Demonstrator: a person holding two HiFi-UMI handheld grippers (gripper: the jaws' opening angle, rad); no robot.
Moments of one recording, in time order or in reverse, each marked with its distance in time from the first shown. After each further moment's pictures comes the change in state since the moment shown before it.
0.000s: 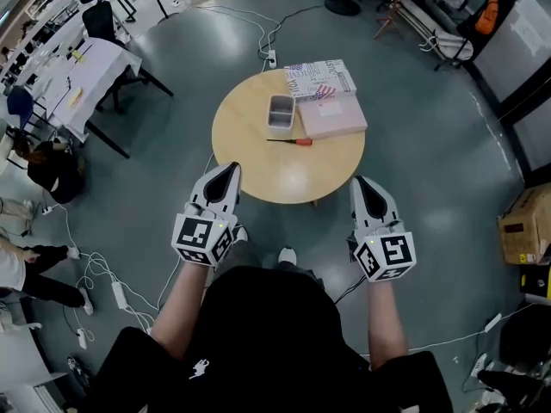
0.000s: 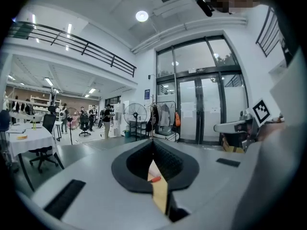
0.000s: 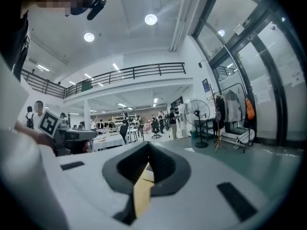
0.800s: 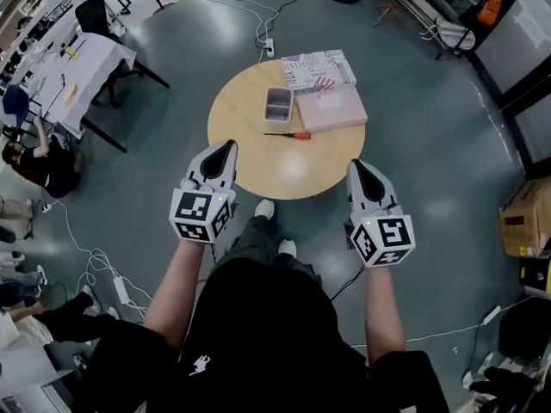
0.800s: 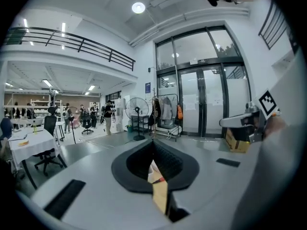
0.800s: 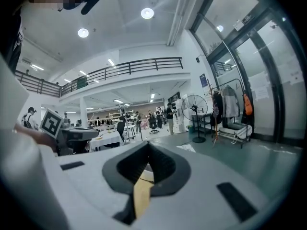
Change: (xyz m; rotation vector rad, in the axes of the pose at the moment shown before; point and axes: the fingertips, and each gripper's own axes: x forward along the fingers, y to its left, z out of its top) left arm 0.049 0.026 0.001 0.042 0.087 0.022; right arm 0.037 -0.015 0.003 0.026 0.058 -0.031
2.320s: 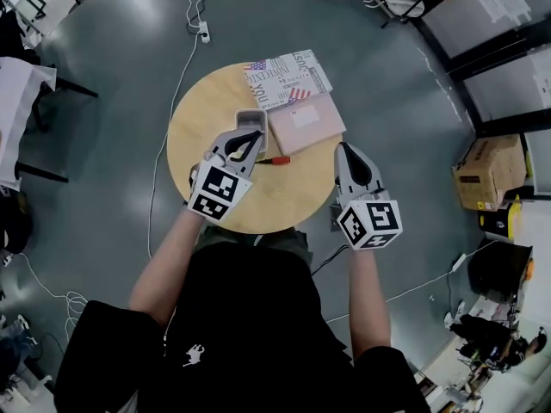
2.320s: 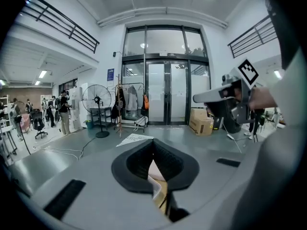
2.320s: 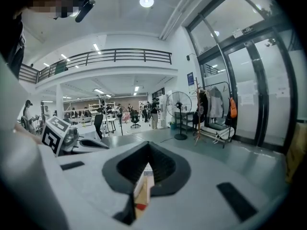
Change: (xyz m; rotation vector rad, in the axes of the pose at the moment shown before) left arm 0.216 0.032 -0.043 0.150 0.113 -0.517; right arm 0.176 -0.042 0.019 -0.018 0.083 -0.250
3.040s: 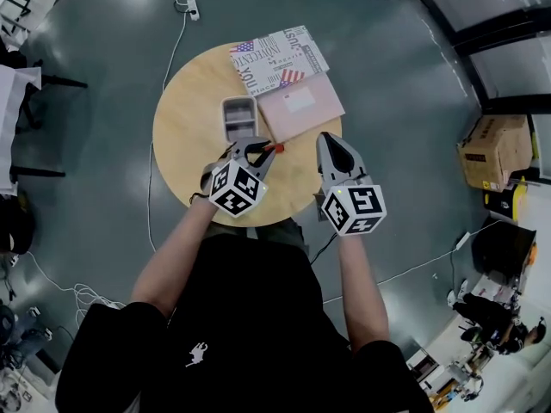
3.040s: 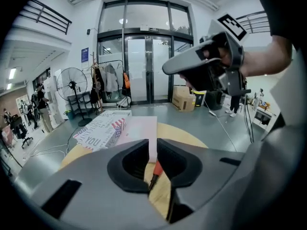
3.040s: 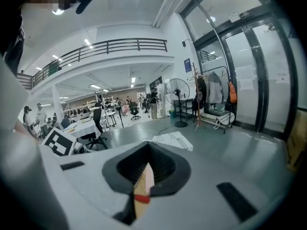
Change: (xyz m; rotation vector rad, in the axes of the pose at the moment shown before) left arm 0.080 -0.066 -0.100 0.132 0.265 -0.201; right arm 0.043 -0.020 -0.065 0.074 0.123 0.011
